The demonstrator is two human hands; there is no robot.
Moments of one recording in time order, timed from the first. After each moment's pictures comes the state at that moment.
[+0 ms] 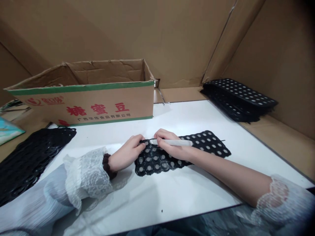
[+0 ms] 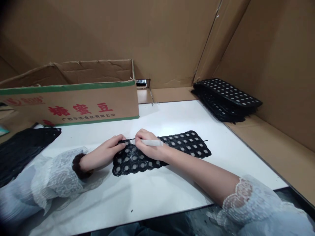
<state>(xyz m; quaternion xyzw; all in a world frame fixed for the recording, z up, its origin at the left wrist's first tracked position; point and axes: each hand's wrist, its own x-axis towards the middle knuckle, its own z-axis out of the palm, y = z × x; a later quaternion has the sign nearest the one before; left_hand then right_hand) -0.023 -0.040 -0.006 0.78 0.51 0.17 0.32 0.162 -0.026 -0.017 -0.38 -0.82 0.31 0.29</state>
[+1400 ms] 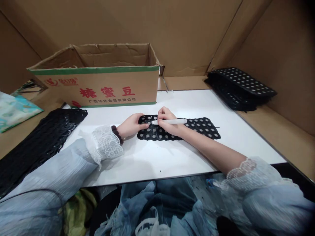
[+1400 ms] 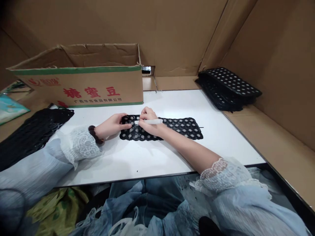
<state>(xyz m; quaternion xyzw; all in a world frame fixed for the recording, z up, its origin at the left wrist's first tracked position) -0.034 -0.033 -0.012 0.73 0.47 0.27 0.41 0.149 -0.024 -0.021 -0.39 -0.82 0.22 0.35</state>
